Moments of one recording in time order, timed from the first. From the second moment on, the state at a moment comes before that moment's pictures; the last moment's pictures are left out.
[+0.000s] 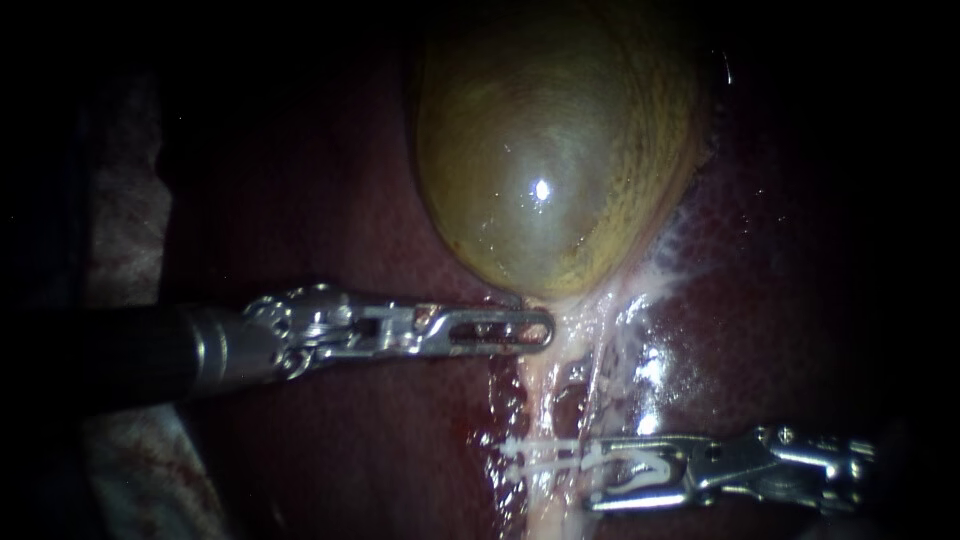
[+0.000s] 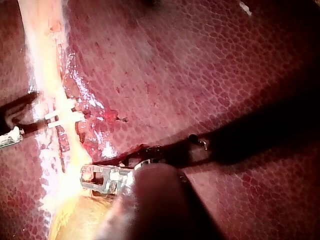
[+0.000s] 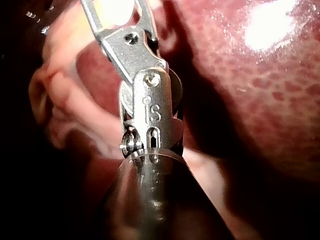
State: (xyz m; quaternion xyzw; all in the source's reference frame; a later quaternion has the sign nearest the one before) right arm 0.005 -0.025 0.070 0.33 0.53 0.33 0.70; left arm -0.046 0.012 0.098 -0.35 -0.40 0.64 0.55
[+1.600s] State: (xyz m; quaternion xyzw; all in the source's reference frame) right arm 0.006 -0.025 0.071 0.33 0.54 0.34 0.70; left arm -0.046 0.009 0.091 -0.34 -0.42 0.64 0.55
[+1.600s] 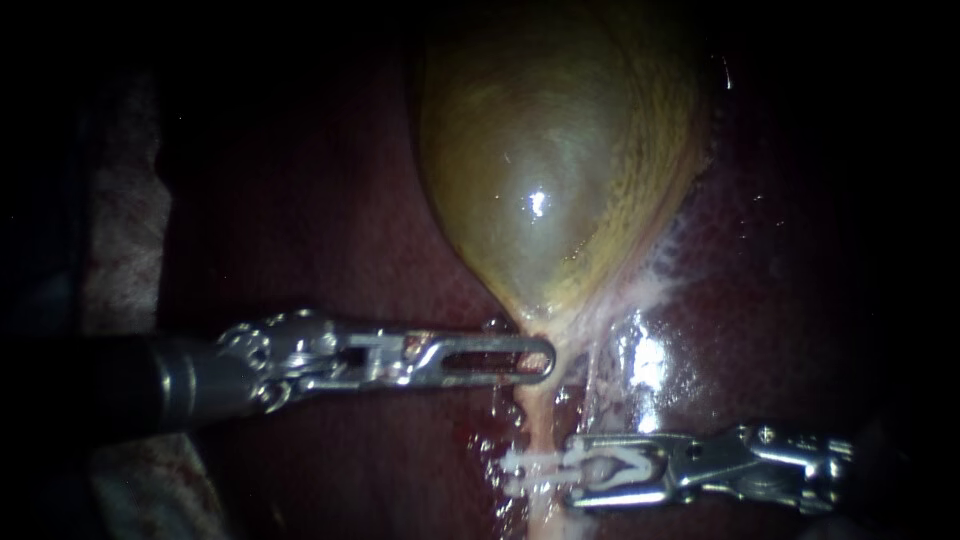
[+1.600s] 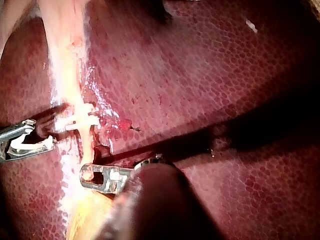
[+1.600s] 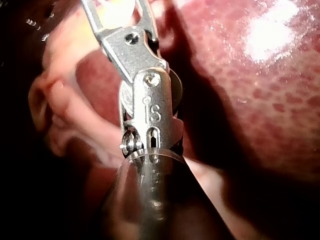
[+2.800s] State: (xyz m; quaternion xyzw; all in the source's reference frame) right arm 0.008 -0.024 0.073 0.32 0.54 0.34 0.70; left arm -0.041 0.009 0.090 -0.34 -0.41 0.64 0.55
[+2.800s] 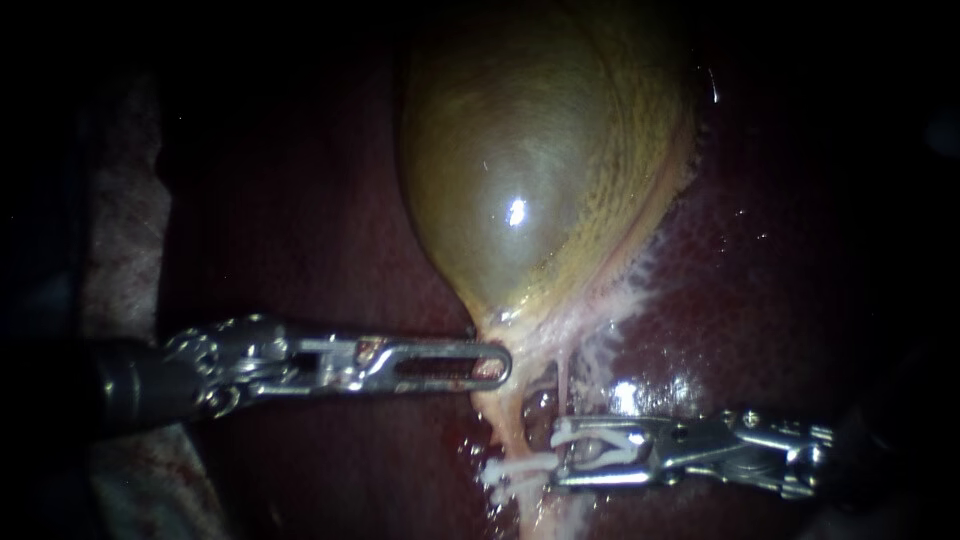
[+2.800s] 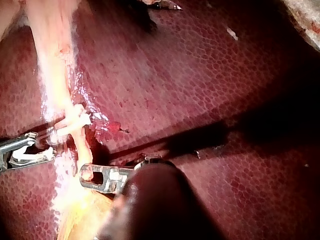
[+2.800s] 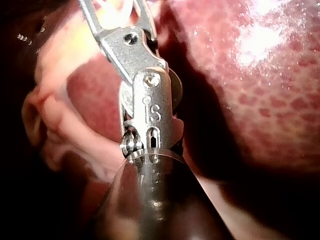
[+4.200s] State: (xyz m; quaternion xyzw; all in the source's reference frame) right arm 0.010 -0.024 0.078 0.30 0.52 0.34 0.72; left arm -0.042 0.009 0.089 -0.34 -0.41 0.64 0.55
